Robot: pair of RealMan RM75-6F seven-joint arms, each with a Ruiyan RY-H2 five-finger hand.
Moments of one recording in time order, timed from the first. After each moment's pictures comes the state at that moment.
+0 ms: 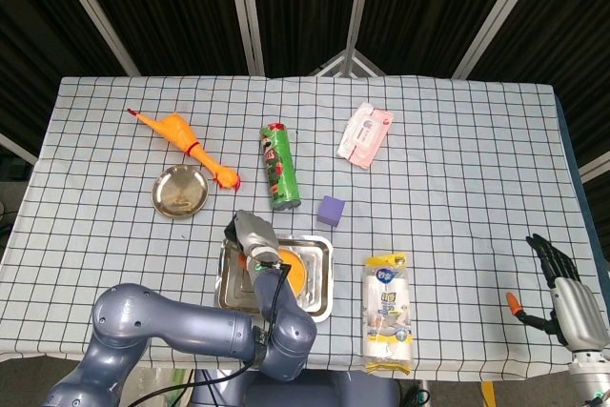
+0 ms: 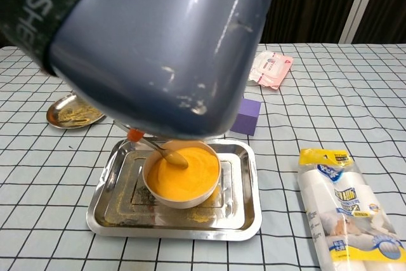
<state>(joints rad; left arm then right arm) -1.47 -1.97 -0.70 -1.43 -0.38 1.74 1.92 0.04 -1.02 0.03 -1.75 -1.48 1.40 0.33</state>
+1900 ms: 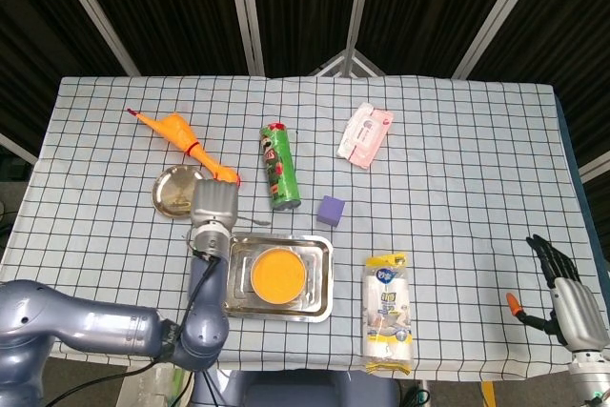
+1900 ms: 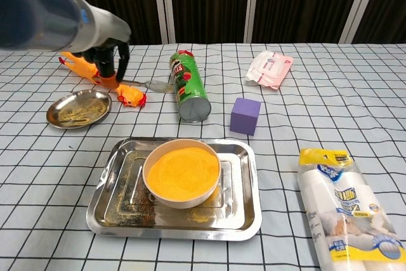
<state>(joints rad) -1.10 -1.64 -0.55 -1.83 0.02 1.57 1.42 0.04 -1.03 0.03 -1.76 -1.47 1.39 0.32</state>
